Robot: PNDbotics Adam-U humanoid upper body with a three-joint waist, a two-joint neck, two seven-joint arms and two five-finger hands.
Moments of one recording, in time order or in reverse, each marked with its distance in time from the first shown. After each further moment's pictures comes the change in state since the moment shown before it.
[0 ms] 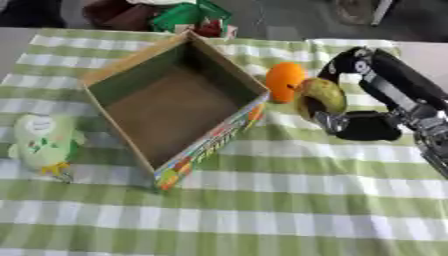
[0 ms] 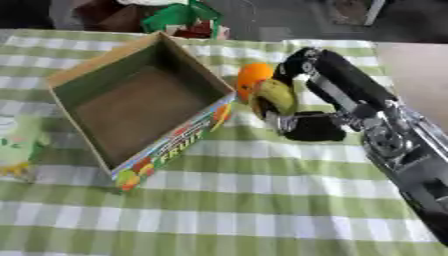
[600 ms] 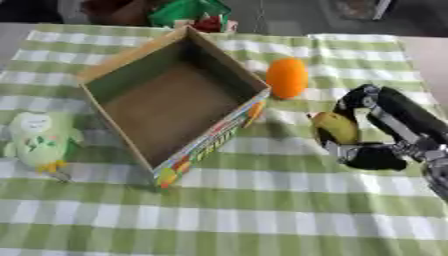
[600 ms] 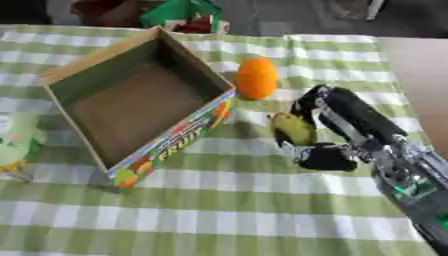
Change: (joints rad) left arm 0.000 0.007 0.001 0.000 -0.008 -0.001 0.002; right arm 0.120 0.000 -0.018 0.000 0.028 0.015 -0.045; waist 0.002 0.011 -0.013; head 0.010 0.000
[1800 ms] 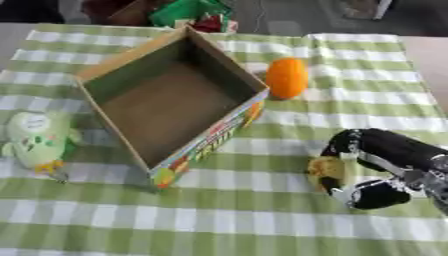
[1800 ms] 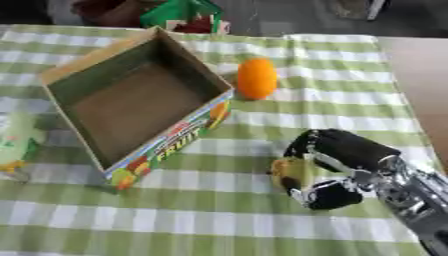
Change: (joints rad) left arm 0.001 0.001 0.000 0.000 -0.005 -0.005 0.005; right arm 0.154 -0.009 0.006 0.000 0.229 -0.034 0.301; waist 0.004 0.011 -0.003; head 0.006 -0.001
